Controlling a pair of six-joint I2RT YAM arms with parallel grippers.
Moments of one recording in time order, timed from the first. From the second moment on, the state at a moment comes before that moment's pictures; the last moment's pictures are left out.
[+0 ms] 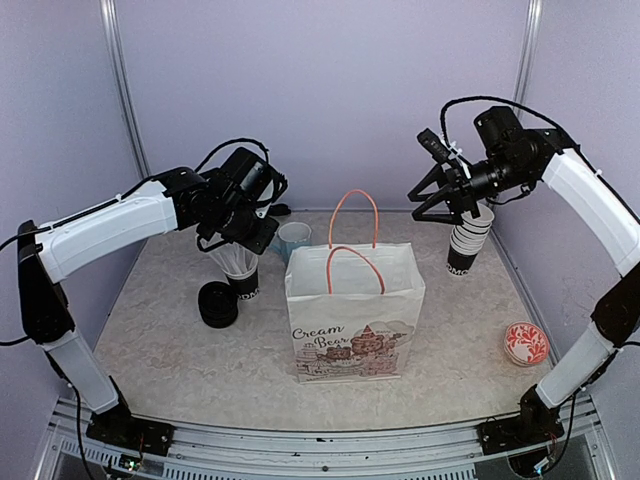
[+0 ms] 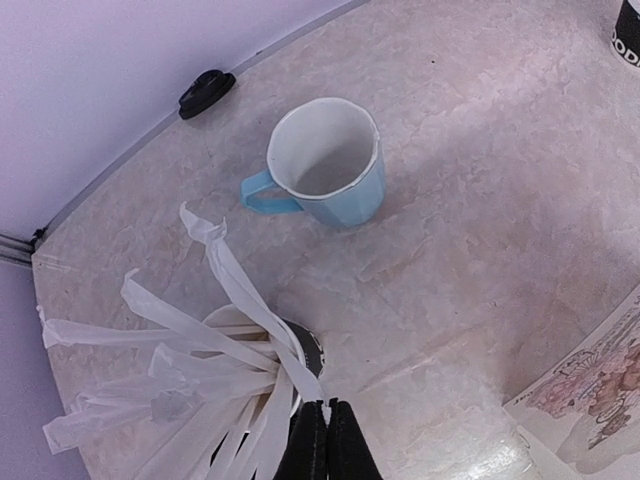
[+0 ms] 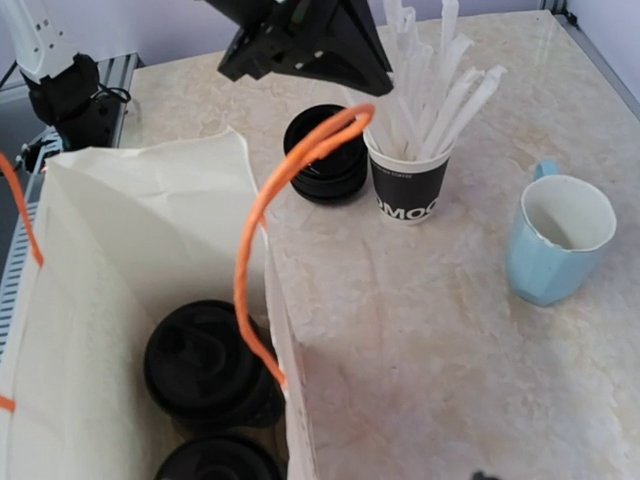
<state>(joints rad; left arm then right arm) -0.80 1.68 1.61 -0.82 -0.38 -0.07 0.35 1.56 1.78 -1.11 -0.92 -0.73</state>
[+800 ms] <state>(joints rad) -0.94 1.56 1.98 -0.98 -0.46 -0.12 0.35 1.59 1.79 -1.10 -0.91 -0.73</state>
